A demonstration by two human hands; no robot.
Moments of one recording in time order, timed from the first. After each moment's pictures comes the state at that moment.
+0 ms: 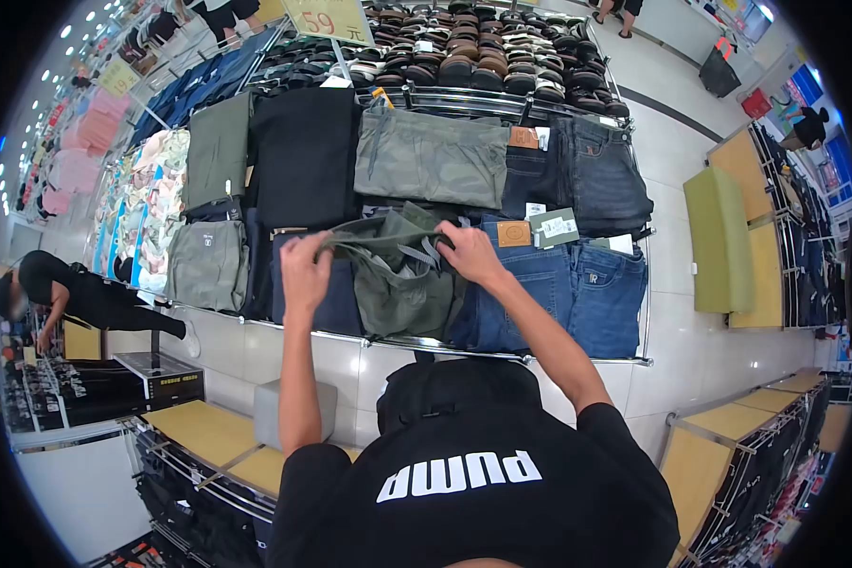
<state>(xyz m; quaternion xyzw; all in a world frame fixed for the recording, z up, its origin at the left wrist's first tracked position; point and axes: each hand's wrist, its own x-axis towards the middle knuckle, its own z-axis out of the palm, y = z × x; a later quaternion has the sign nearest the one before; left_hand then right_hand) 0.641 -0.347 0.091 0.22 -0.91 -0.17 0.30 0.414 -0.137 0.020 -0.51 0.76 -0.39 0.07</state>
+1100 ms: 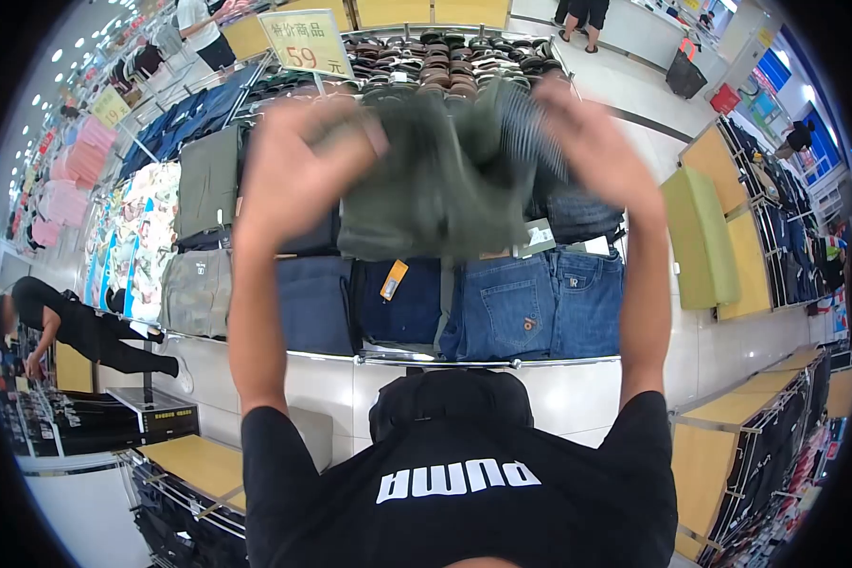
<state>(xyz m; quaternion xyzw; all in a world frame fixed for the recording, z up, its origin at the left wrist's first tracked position) 0.556 -0.291 0.354 -0.02 -0.91 -0.28 0.31 0.360 -0.048 0.334 -0.52 0.75 -0.41 -0.07</state>
